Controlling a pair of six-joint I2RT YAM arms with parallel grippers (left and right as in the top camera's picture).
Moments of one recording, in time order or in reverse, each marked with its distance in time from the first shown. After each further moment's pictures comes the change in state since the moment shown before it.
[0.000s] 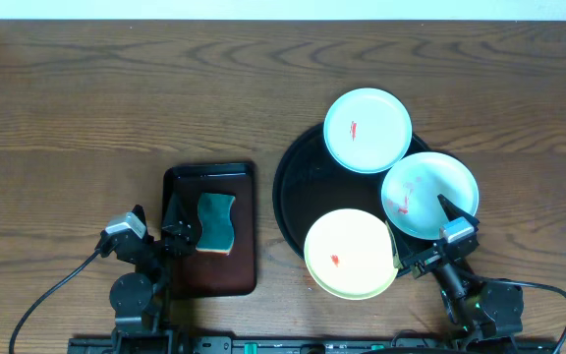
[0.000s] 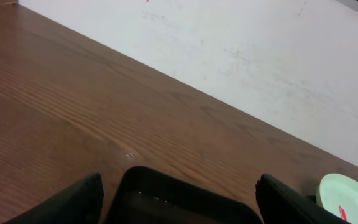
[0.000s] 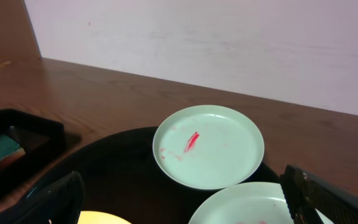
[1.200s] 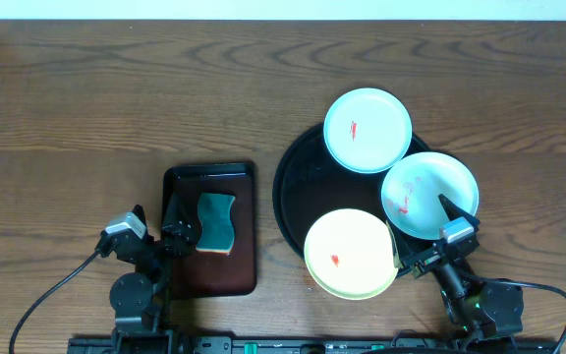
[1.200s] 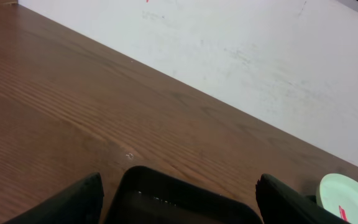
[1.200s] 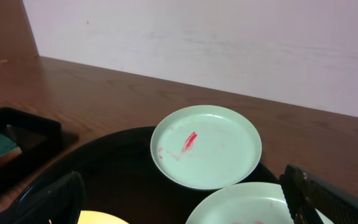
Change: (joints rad) left arm 0.000 0.000 0.000 0.000 0.000 0.000; right arm 0.000 0.000 0.000 0.000 0.006 -0.013
